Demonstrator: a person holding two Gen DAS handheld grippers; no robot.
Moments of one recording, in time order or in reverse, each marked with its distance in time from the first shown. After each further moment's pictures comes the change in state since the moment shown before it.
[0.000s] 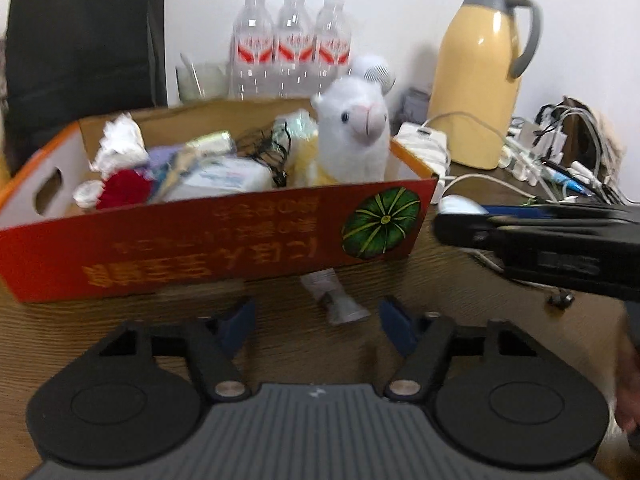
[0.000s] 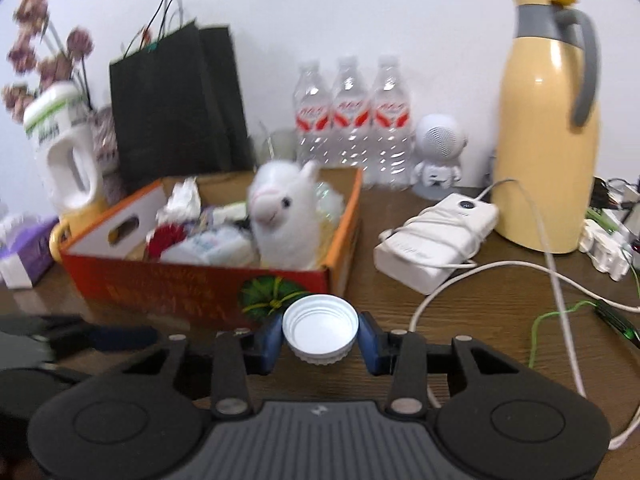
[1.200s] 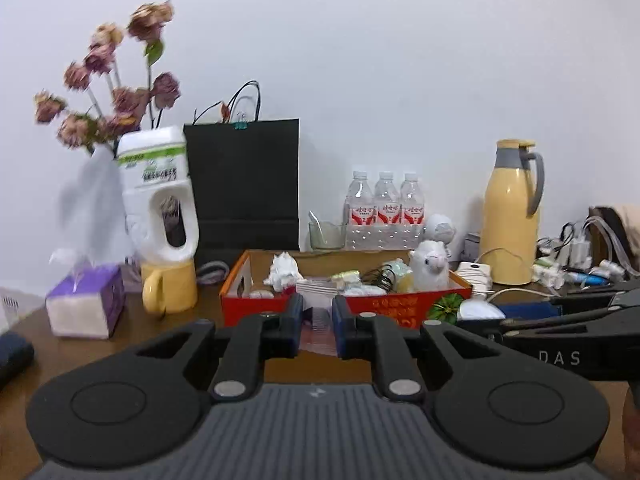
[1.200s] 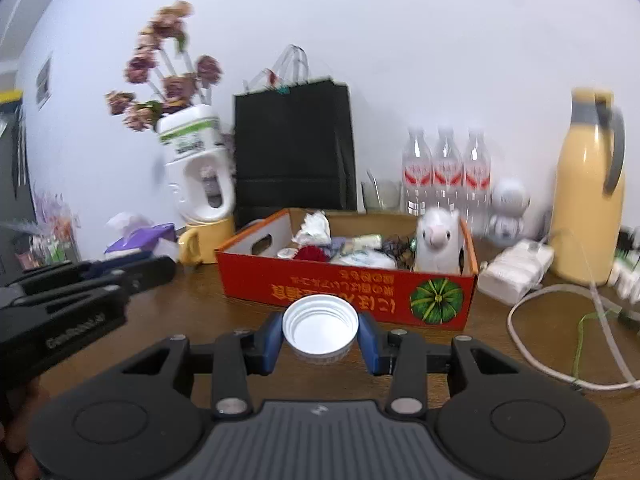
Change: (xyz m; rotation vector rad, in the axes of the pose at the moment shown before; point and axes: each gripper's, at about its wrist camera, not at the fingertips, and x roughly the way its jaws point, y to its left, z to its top) left arm -0.210 0.039 -0.088 -0.033 -0.500 0.230; right arm -0.118 0.126 -0.046 -0.132 -0.160 0.114
